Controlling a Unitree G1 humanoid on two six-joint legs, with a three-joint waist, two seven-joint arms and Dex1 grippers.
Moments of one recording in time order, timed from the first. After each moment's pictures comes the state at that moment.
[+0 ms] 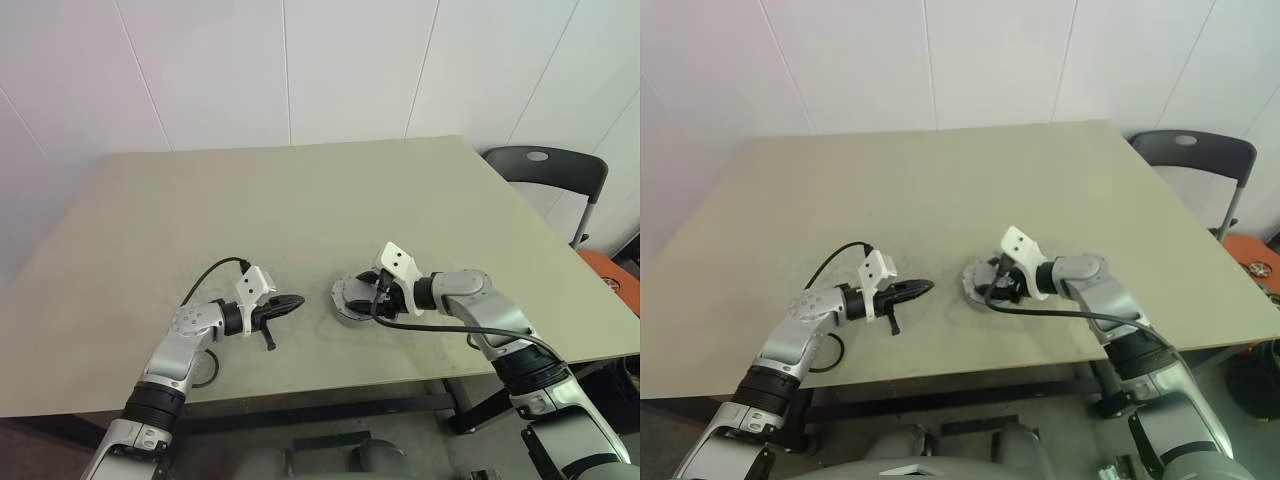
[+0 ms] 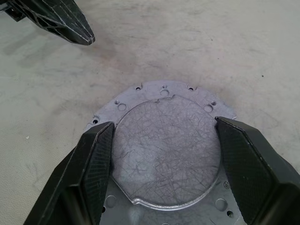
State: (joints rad) left arm -0.27 0.39 -0.16 0.20 -0.21 0.09 -0.95; right arm -0.47 -0.55 0.29 0.08 0.18 0.54 0.93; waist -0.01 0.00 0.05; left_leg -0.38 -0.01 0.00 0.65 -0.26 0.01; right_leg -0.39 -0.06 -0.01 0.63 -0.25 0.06
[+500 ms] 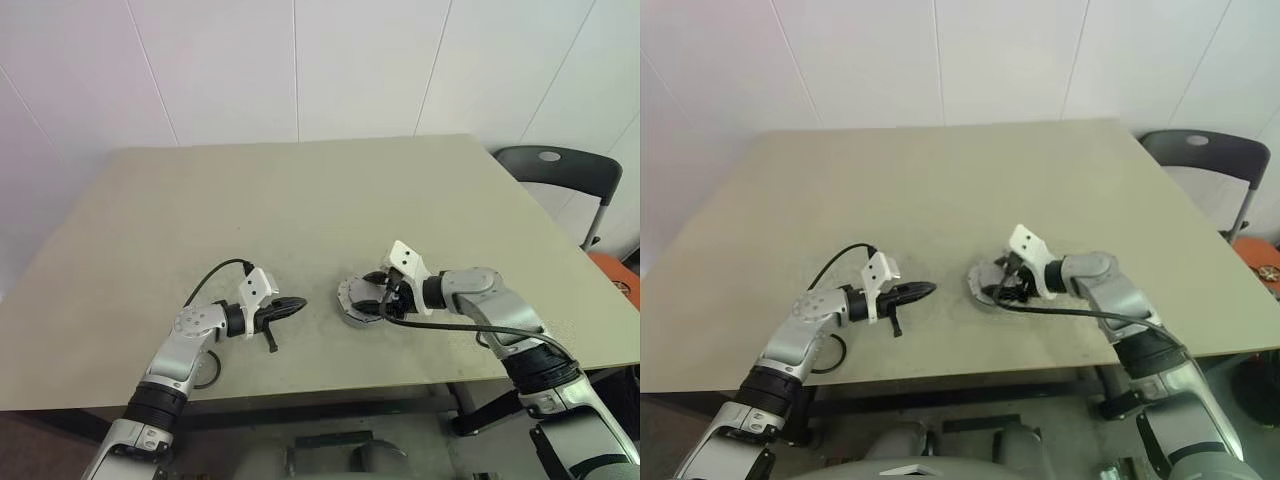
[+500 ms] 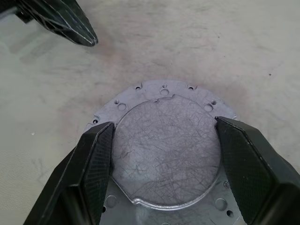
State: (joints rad) left arm -0.27 0.39 -0.17 0.21 -0.20 0.09 -0.94; right arm -0.47 -0.59 0.26 0.07 0.20 0.57 0.99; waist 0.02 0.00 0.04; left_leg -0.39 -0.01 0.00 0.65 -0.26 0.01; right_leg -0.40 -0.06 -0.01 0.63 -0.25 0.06
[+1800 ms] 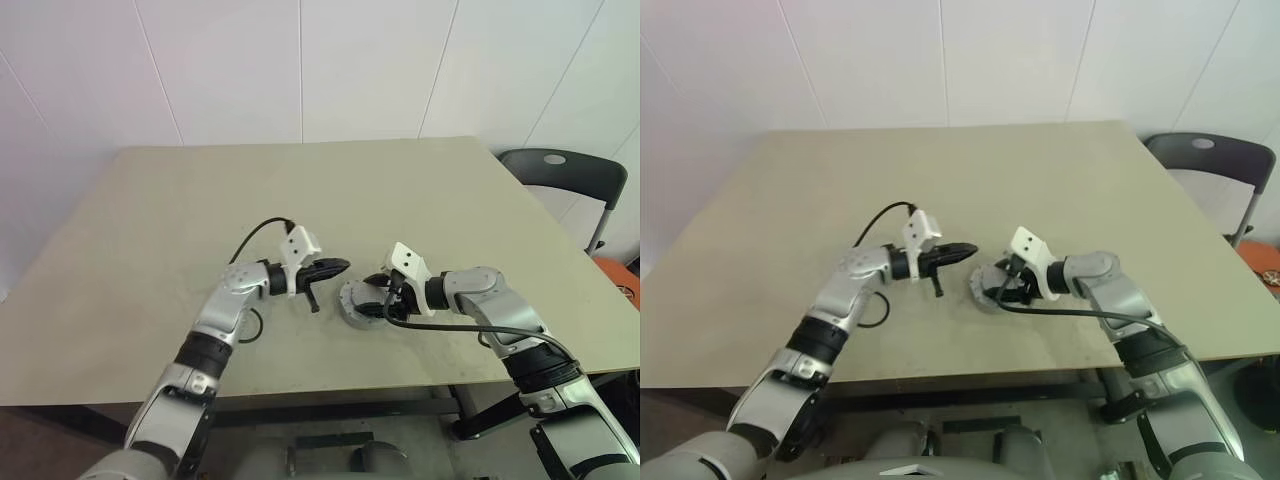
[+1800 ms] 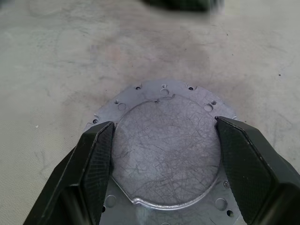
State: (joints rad) left arm -0.62 0.17 -0.25 0.47 -0.15 0.06 -0.97; right arm -0.47 -0.59 0.27 0.11 0.17 0.53 1.03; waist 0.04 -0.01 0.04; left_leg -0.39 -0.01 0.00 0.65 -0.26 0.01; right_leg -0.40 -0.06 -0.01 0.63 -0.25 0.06
